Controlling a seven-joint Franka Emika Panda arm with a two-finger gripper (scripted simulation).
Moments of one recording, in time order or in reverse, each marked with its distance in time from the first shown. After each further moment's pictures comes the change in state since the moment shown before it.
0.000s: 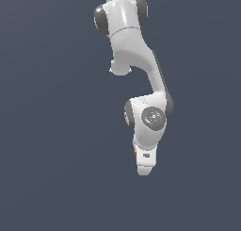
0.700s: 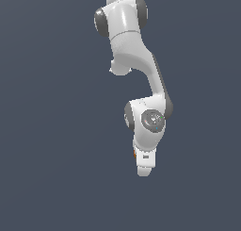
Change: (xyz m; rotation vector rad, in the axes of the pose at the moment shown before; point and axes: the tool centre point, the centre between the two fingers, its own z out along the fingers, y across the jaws) arm 0.000 0.001 0.010 0.000 0.000 -0.001
